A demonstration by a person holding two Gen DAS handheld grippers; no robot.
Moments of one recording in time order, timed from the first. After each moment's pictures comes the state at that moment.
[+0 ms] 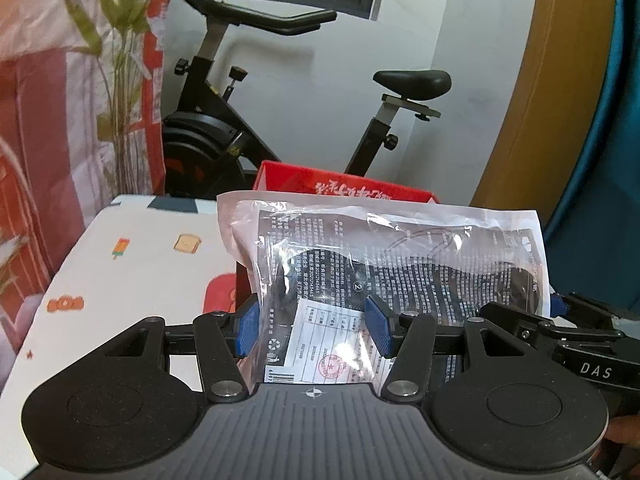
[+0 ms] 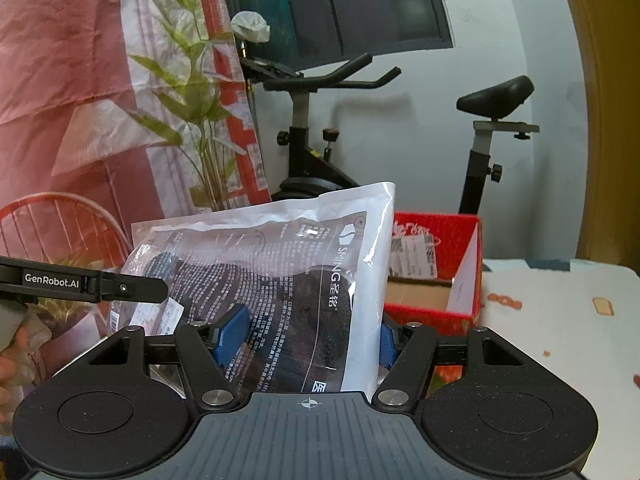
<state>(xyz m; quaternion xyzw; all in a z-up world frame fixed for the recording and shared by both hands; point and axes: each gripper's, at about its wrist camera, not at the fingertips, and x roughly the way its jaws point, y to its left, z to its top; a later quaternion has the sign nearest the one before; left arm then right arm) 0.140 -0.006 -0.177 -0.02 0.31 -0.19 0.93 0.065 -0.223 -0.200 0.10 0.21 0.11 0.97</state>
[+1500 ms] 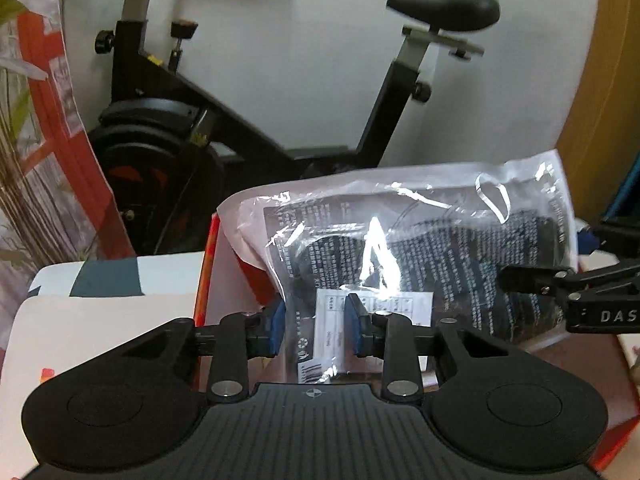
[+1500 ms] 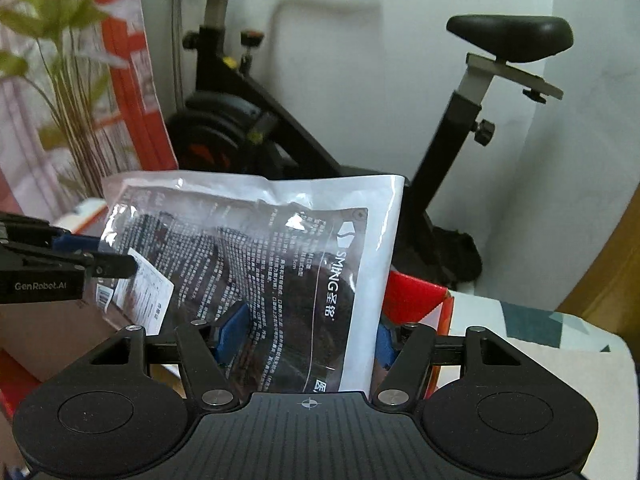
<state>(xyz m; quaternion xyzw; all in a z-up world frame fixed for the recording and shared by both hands) 0.396 -0.102 -0.223 0.07 0.38 -0.20 0.90 0.363 -0.304 -0.239 0.01 0.37 0.05 0.93</state>
